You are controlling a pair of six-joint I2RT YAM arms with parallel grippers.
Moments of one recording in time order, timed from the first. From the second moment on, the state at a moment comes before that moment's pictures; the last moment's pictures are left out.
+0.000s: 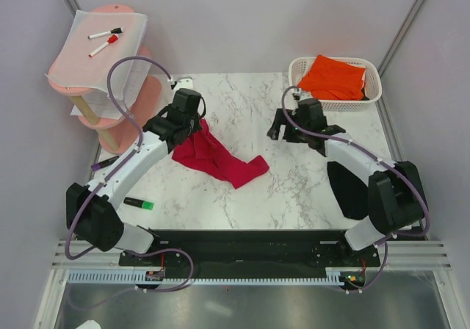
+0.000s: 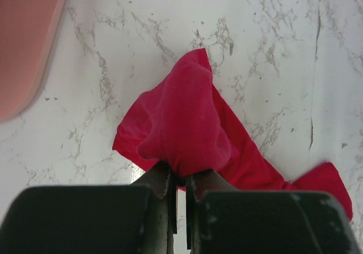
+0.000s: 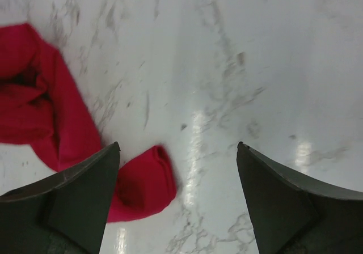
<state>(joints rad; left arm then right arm) -0.49 1.41 1.27 -0.54 -0.45 -0.39 0.29 1.56 1.05 -0.14 -0.11 0.45</state>
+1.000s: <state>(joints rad) -0.39 1.62 1.41 -0.61 -0.42 -0.43 1.01 1.75 1.03 -0.30 0.24 0.49</state>
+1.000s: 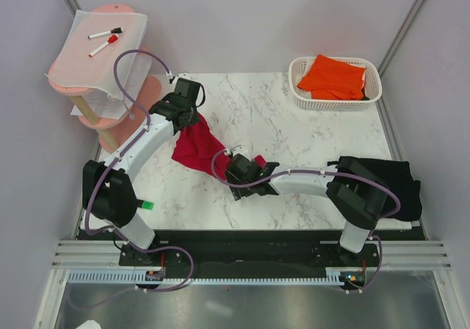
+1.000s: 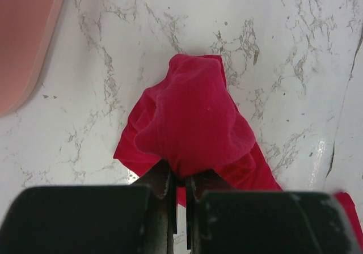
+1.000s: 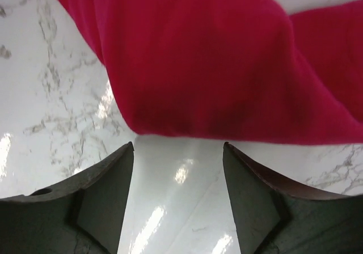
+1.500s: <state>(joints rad) -0.39 1.63 1.41 -0.62 -0.42 -0.43 1.04 1.86 1.11 -0.23 0.37 0.53</state>
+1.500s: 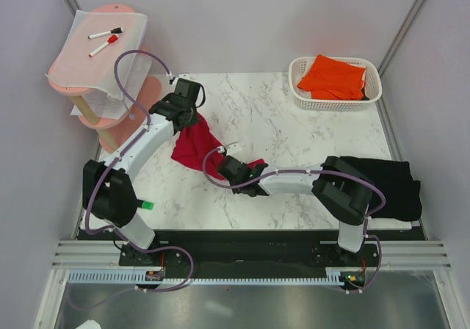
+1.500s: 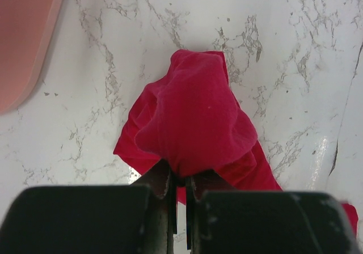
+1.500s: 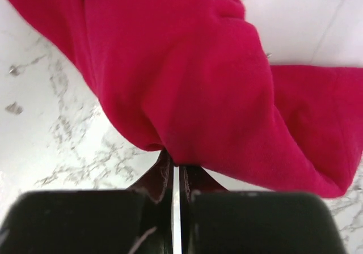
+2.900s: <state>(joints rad) -0.38 1.34 1.06 -0.77 -0.44 -0.55 0.83 1.34 0.80 -0.50 0.69 0.44</state>
